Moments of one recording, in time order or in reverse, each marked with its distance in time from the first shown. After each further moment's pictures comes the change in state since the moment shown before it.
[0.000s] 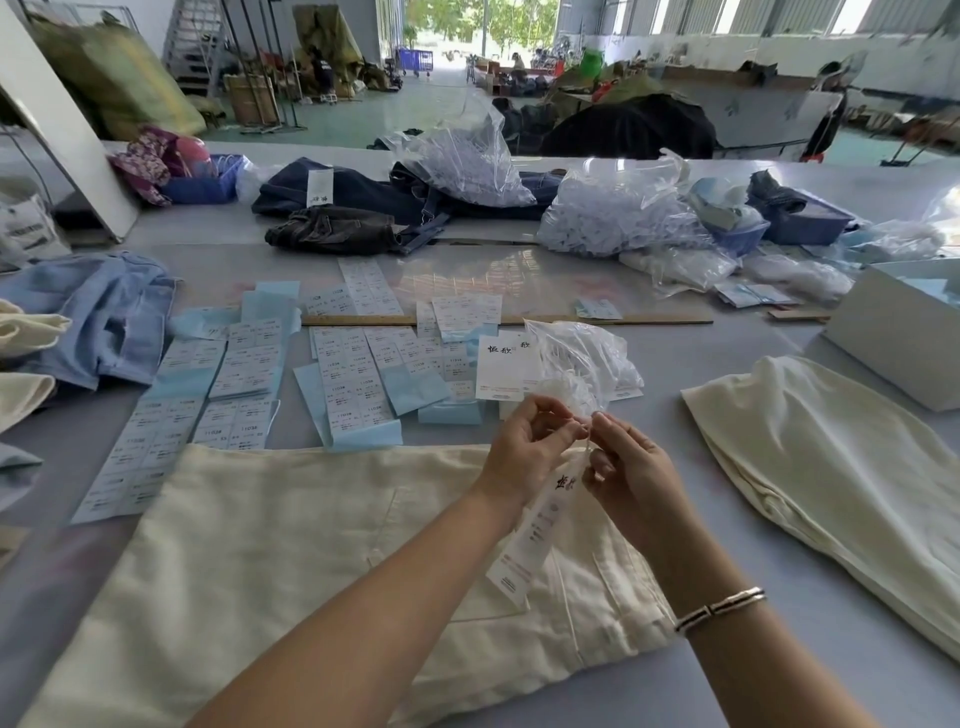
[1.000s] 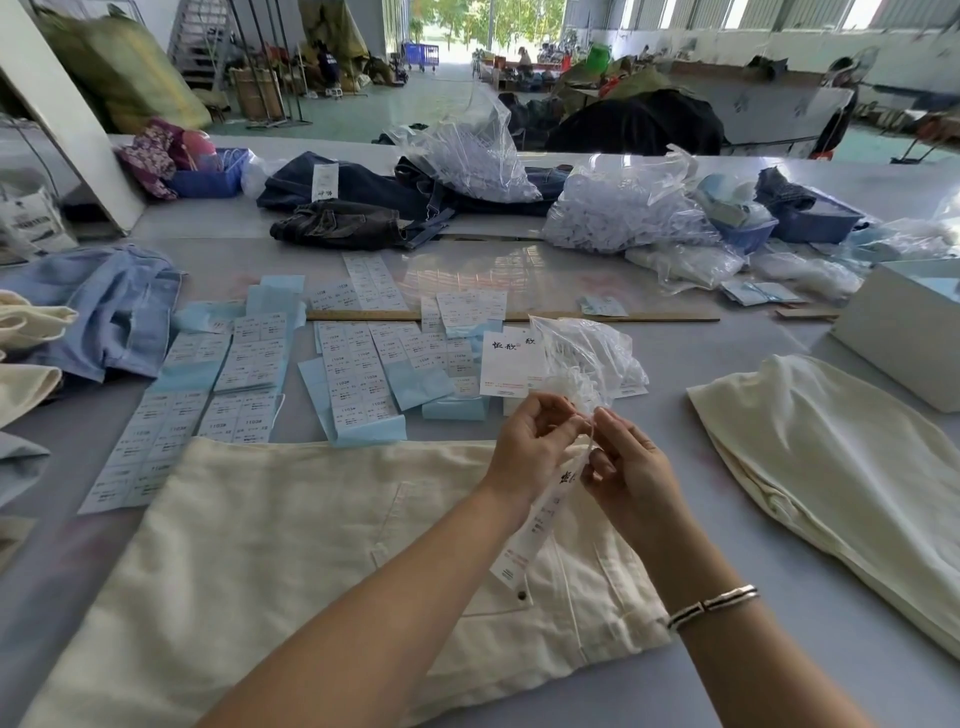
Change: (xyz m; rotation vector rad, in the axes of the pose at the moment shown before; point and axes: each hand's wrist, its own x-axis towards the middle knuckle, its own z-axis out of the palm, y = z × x) left_hand 0.004 -0.005 0.002 -0.047 0.059 0.005; right_hand 0.003 0.008 0.002 0.070 0.042 0.003
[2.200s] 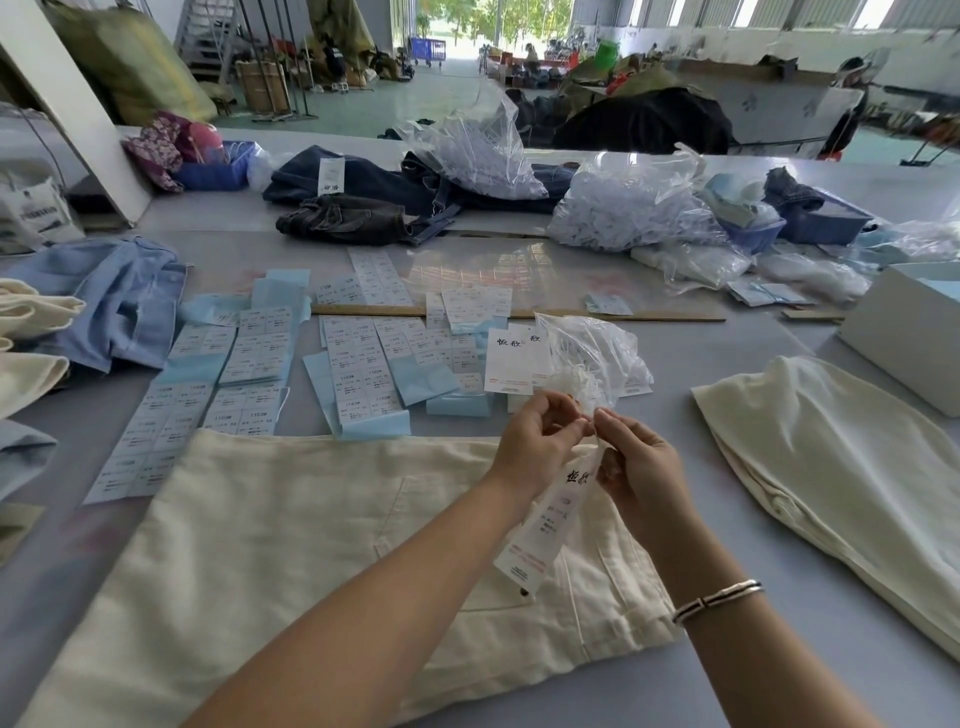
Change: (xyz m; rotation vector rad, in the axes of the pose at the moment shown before) left_hand 0.002 0.000 -0.003 0.197 0.014 0.010; right_hand -0.001 -0.004 -0.002 -0.195 0.055 -0.056
